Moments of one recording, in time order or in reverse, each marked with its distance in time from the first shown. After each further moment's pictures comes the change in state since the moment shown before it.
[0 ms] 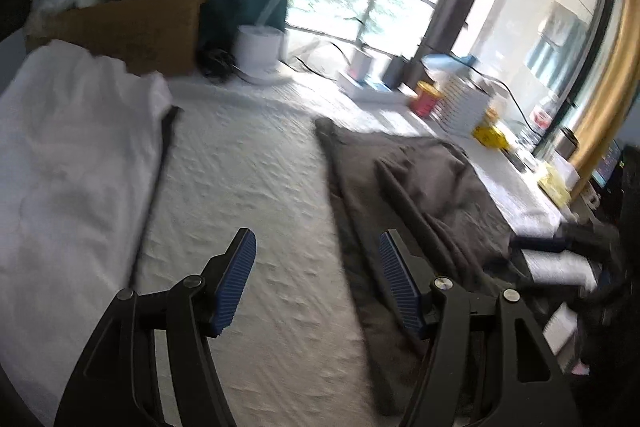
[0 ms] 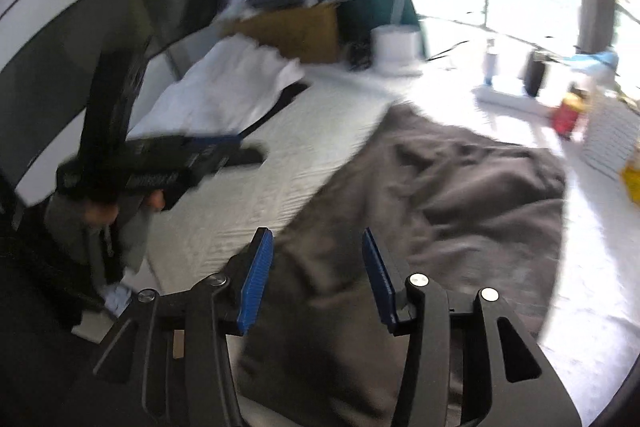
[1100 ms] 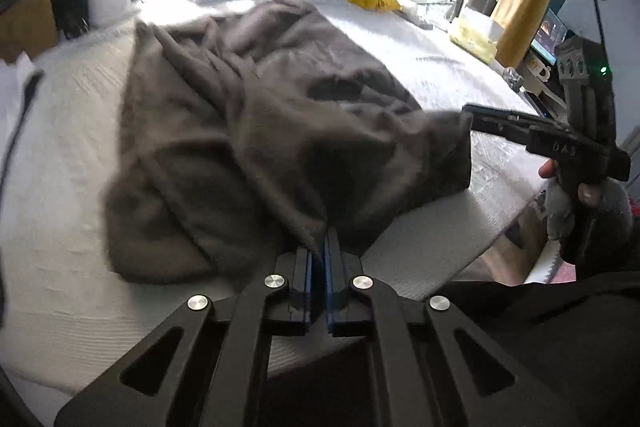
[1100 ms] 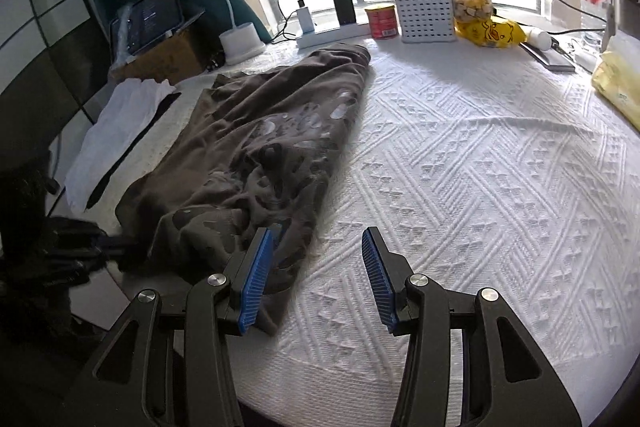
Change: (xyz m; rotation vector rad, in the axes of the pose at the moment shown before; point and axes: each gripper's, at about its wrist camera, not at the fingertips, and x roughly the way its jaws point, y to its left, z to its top) left arm 0.000 -0.140 -0.092 0.276 0.227 -0.114; right arm -0.077 -0.097 -0.141 0.305 -0.040 -0.155
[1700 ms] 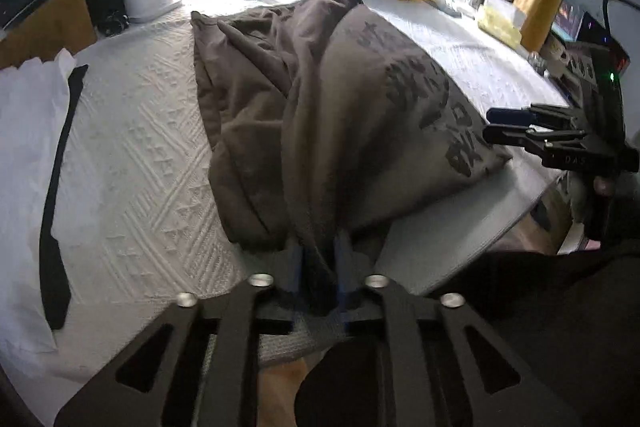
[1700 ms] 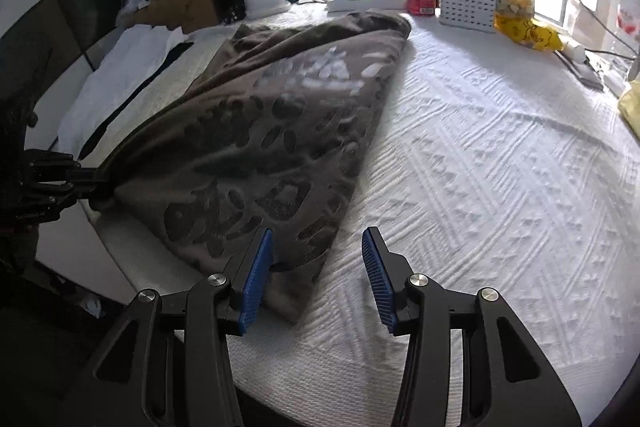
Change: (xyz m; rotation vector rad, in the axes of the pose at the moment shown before) left arm -0.018 0.048 -0.012 0.008 0.066 0.075; right arm 0.024 0.030 0.000 -0.118 0.103 -0.045
